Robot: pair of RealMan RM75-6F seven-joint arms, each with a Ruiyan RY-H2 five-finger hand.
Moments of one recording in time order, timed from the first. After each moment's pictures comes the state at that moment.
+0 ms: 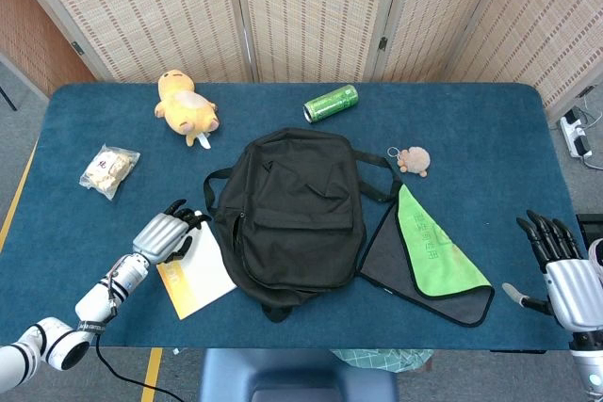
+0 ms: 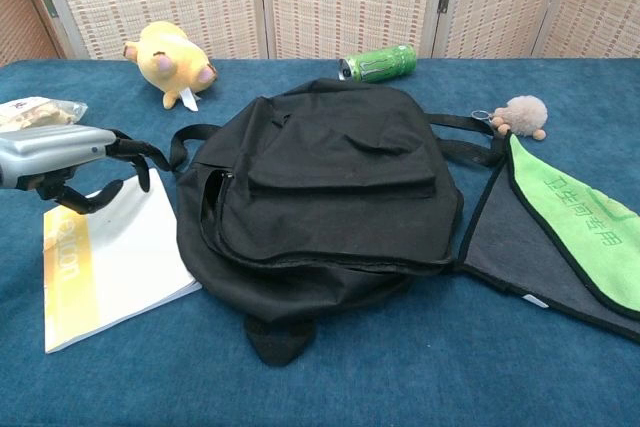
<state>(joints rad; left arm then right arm) -0.64 -1.43 -0.06 -1.22 1.52 0.86 -0.12 0.06 -1.09 0.03 -1.56 -1.61 1.55 0.16</state>
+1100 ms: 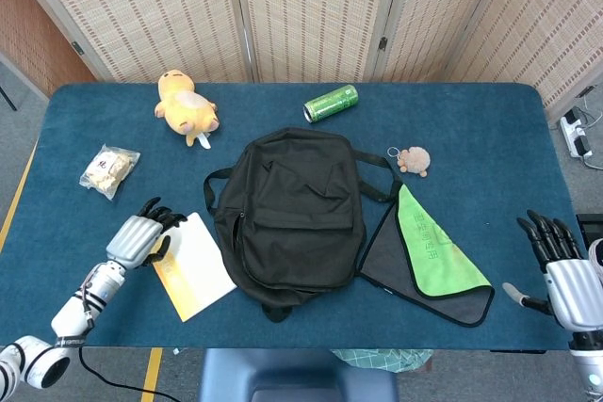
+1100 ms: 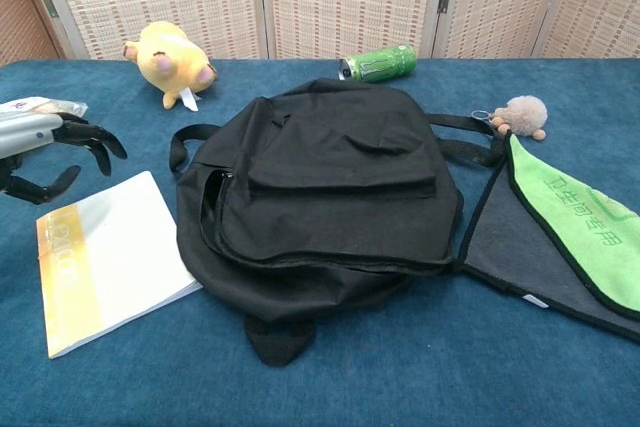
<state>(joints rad) -0.57 -1.40 -0.03 -1.24 1.52 1.01 -0.16 0.06 -1.10 0.03 -1.55 -1.60 1.55 0.17</state>
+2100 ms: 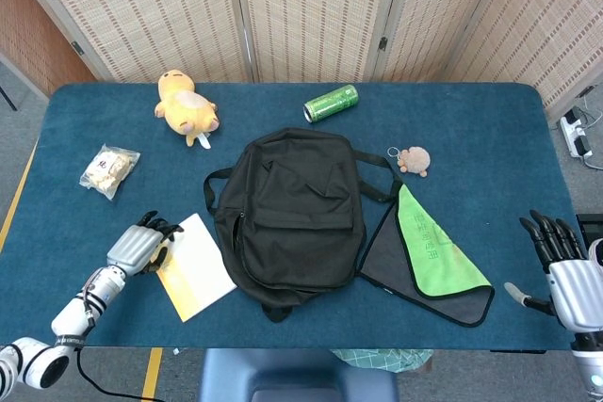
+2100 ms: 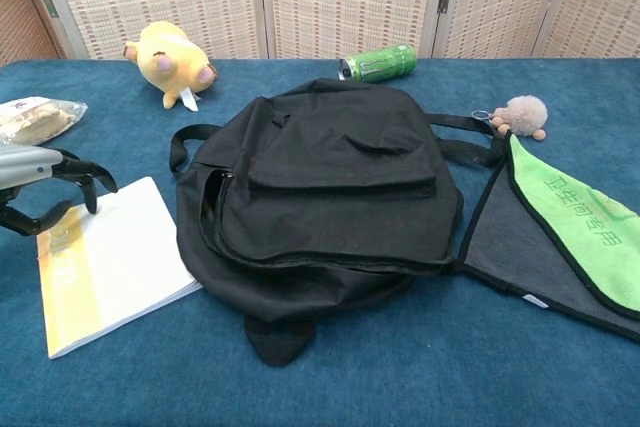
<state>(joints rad) -0.58 -1.35 0.01 -1.30 1.42 0.90 -0.06 0.05 -1.10 0.03 -1.54 -1.61 1.57 0.18</state>
